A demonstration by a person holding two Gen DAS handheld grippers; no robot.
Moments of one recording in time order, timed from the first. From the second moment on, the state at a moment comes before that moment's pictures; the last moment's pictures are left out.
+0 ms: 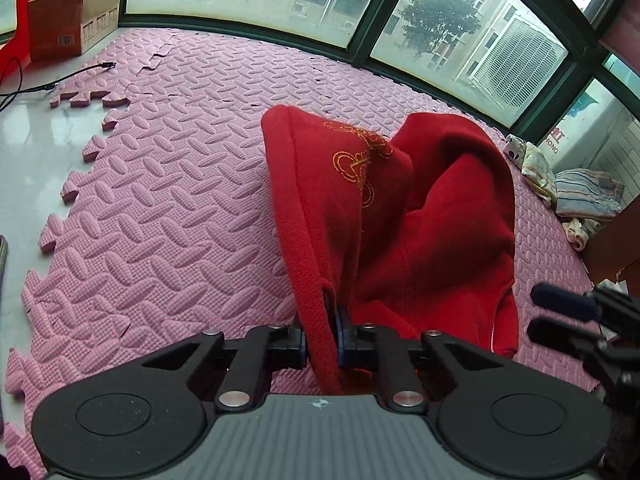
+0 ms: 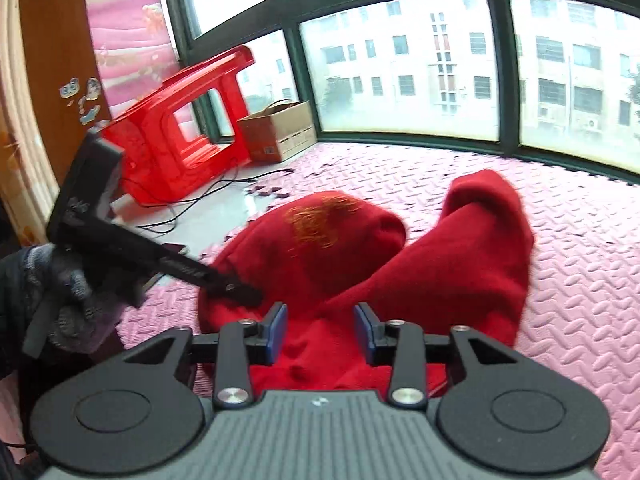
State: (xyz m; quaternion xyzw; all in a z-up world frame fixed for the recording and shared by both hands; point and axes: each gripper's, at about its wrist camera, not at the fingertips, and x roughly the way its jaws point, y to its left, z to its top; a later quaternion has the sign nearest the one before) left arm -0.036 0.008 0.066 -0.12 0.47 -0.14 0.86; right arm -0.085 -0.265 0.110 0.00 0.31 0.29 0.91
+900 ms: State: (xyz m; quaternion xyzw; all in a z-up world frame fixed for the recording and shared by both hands) left arm -0.075 0.022 0.108 -0.06 0.43 -0.18 0.88; right arm 0.039 -0.353 0.111 0.12 0.34 0.13 0.93
